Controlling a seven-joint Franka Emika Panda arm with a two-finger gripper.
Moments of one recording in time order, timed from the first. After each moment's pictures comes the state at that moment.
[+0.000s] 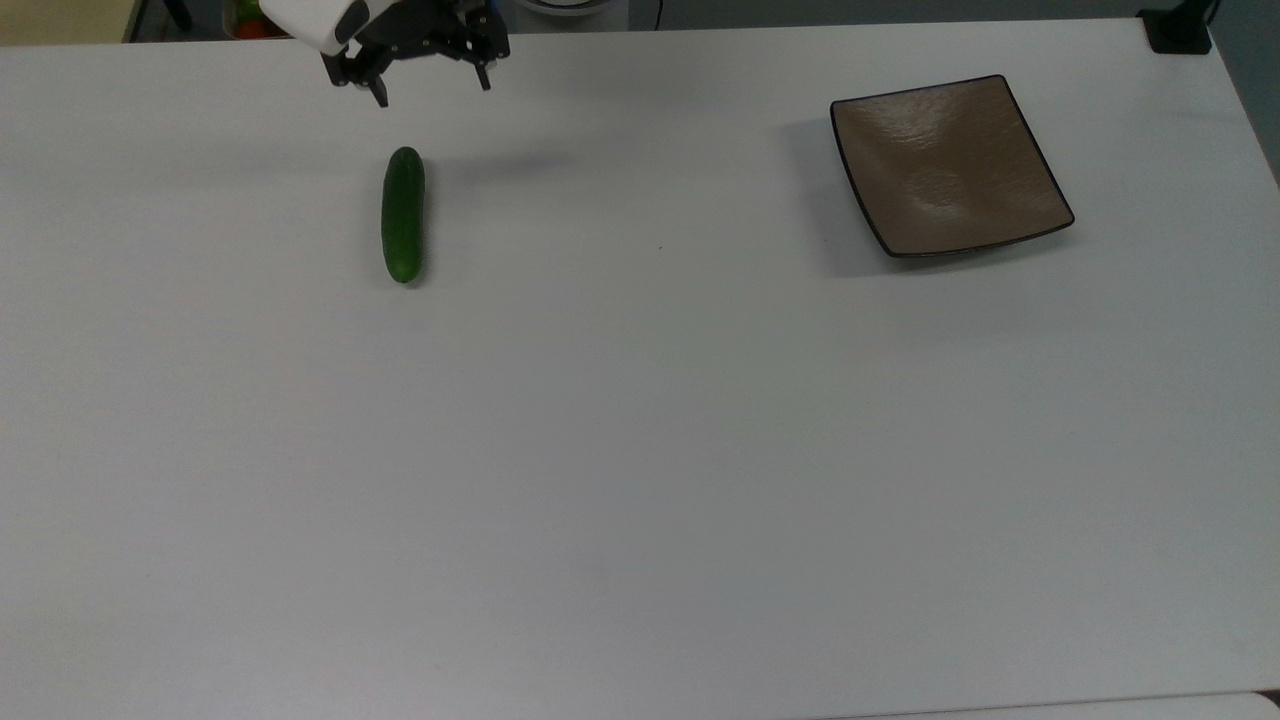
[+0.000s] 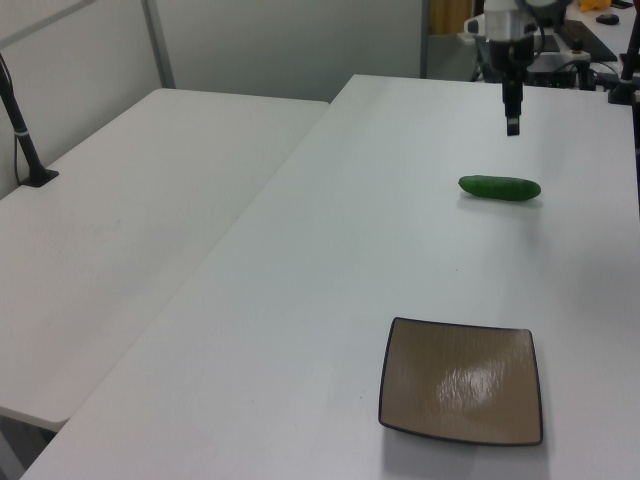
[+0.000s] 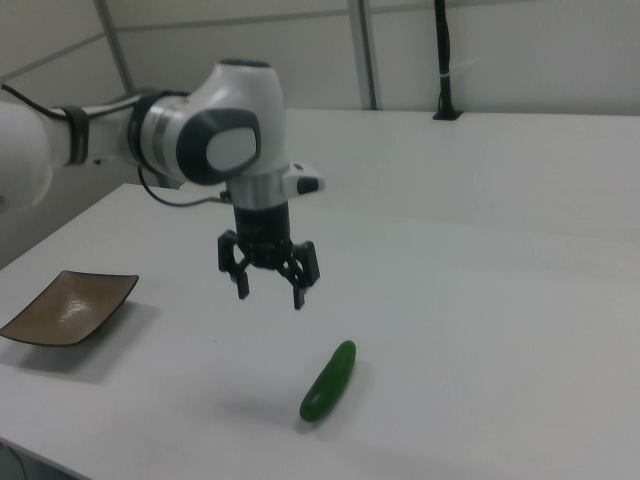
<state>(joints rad) 0.00 0.00 -0.10 -1.93 0.00 1.78 -0.35</state>
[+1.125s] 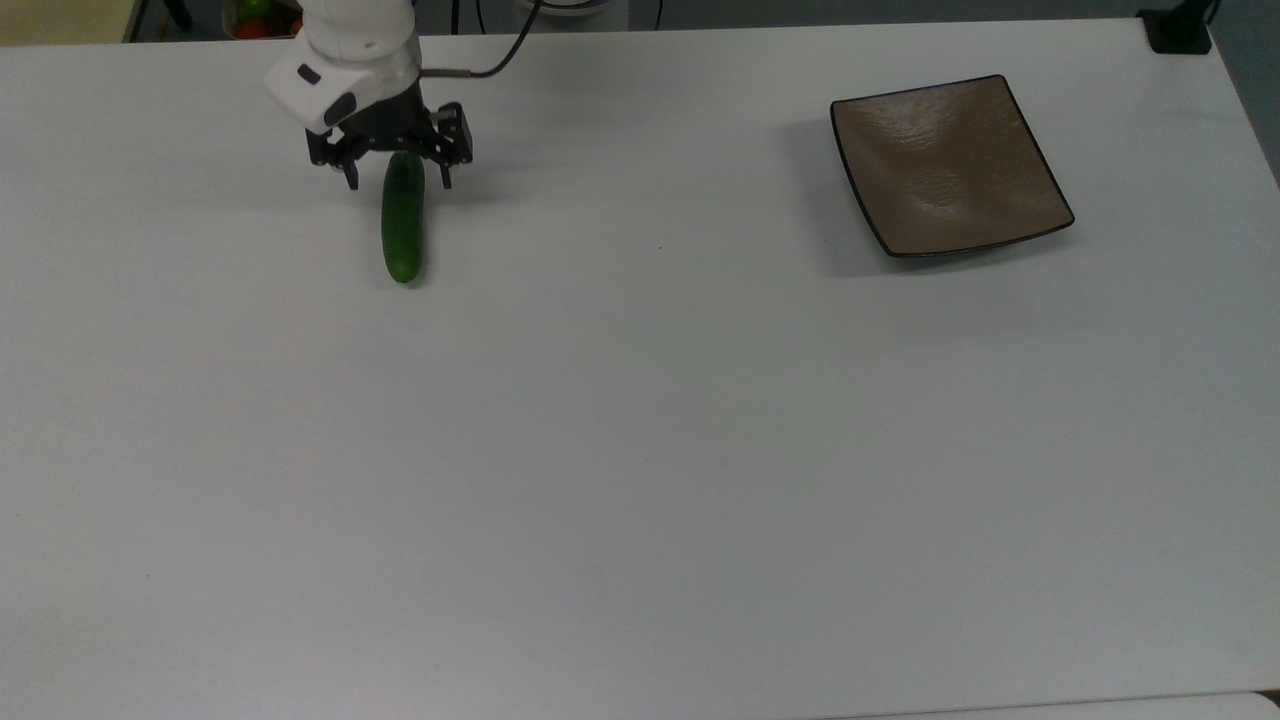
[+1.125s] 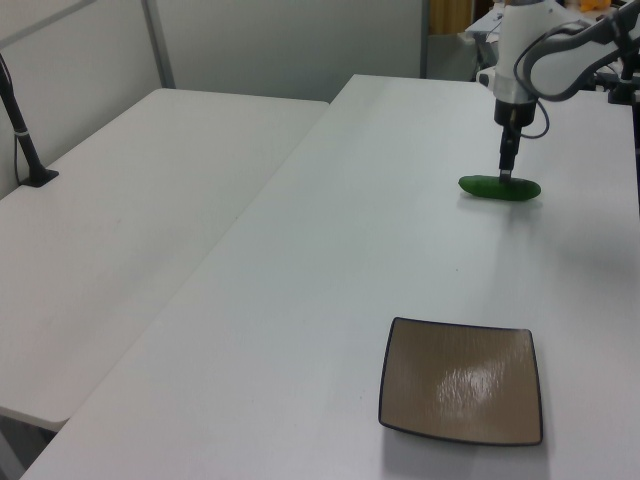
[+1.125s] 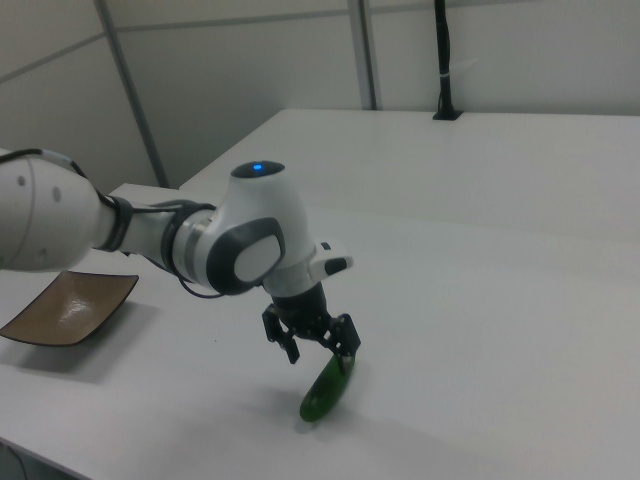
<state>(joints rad) -0.06 0.05 -0.11 -2.22 -0.09 2.31 -0.27</state>
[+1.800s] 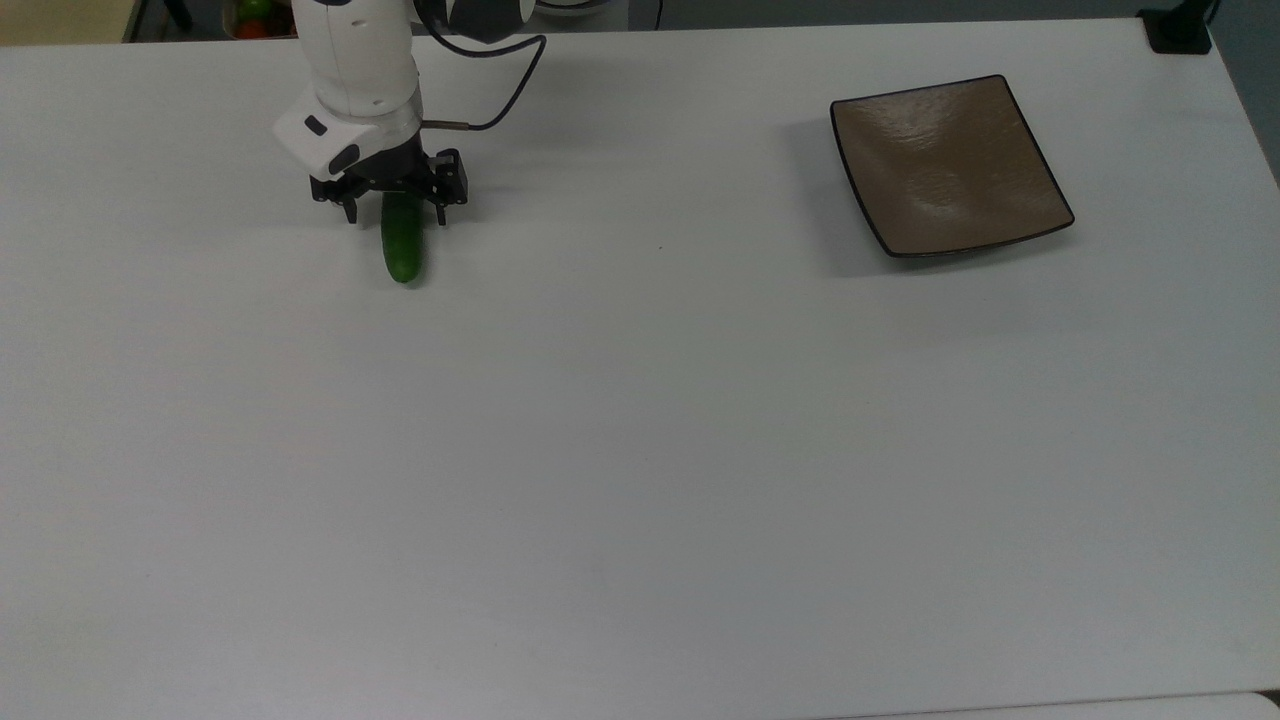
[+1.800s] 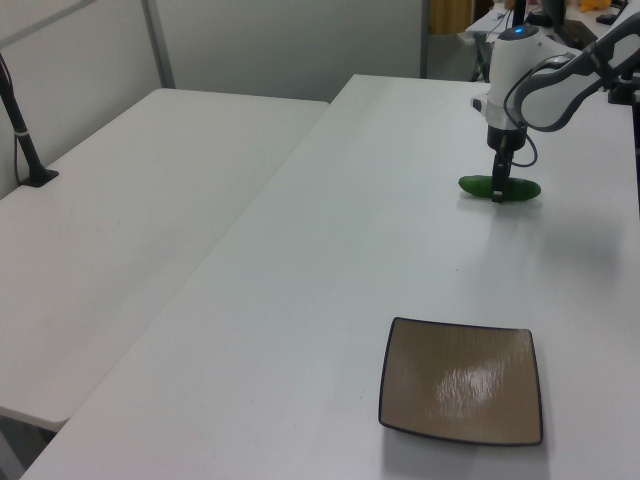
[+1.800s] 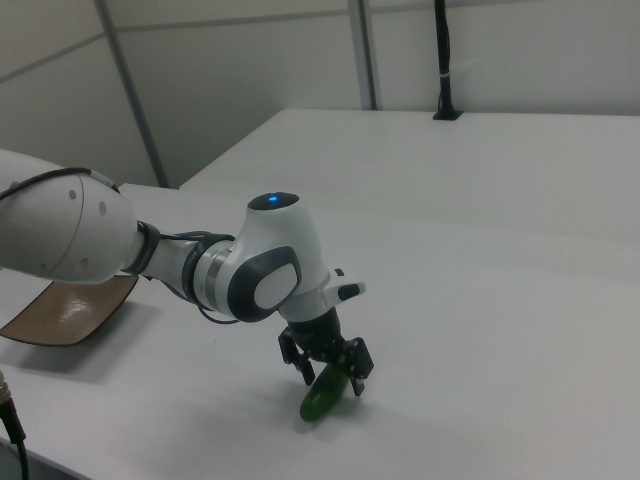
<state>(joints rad) -0.07 0.16 -0.11 -2.22 -0.13 2.41 -0.22</state>
